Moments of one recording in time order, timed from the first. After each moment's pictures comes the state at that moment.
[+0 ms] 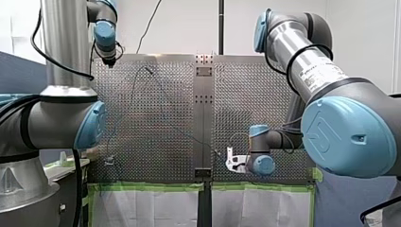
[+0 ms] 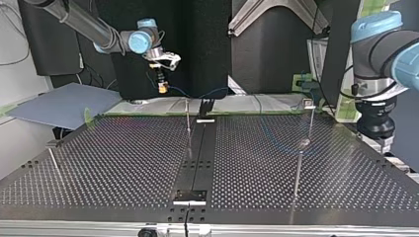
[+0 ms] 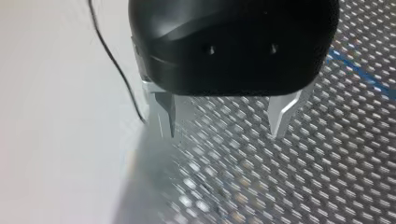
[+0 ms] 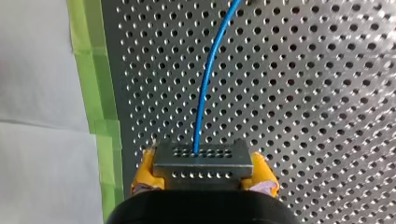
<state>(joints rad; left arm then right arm) 0.18 -1.41 -1.70 -3.29 -1.73 -1.82 2.03 -0.71 1.82 -0.88 1.52 1.62</state>
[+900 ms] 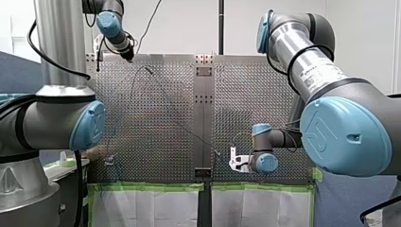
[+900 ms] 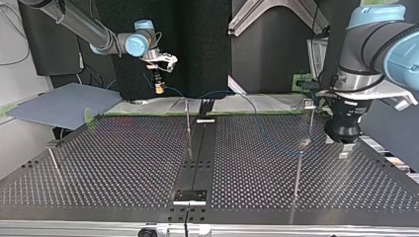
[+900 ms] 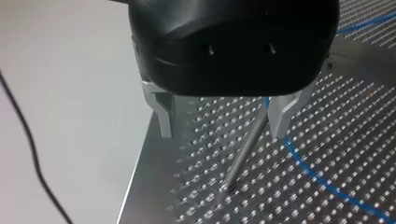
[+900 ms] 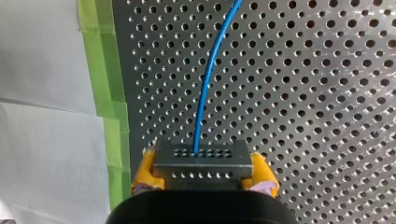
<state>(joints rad) 0.09 -1.40 -1.65 -3.37 -1.52 -1.67 2.01 -0.71 1.81 -0.84 1.51 1.61</state>
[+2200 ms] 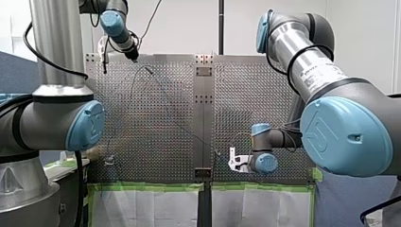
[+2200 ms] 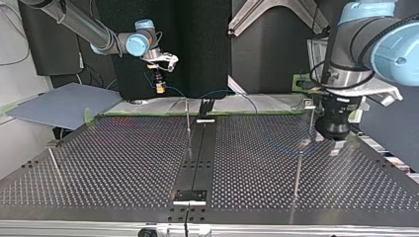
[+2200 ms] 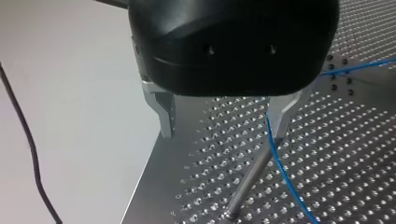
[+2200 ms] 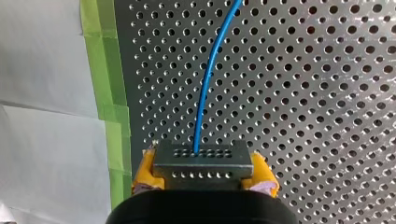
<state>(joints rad) 0.04 -1.40 -1.66 -3.35 -1.55 -1.79 2.02 -0.71 1.81 -0.84 1.51 1.61</state>
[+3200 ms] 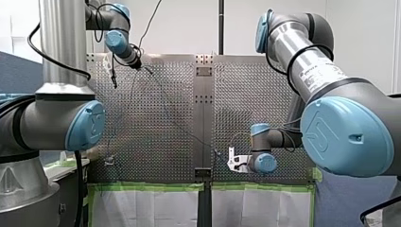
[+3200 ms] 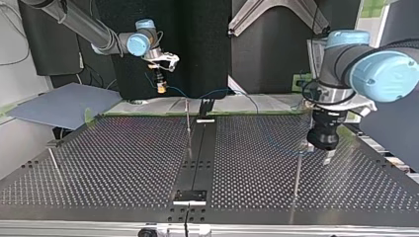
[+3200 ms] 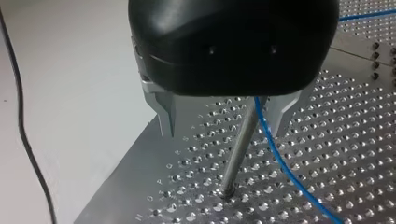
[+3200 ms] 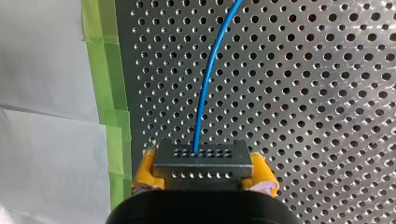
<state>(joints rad) 0.04 -1.50 -1.70 -3.16 -1.52 -1.96 2.02 -0.71 1.81 -0.84 1.51 1.60</state>
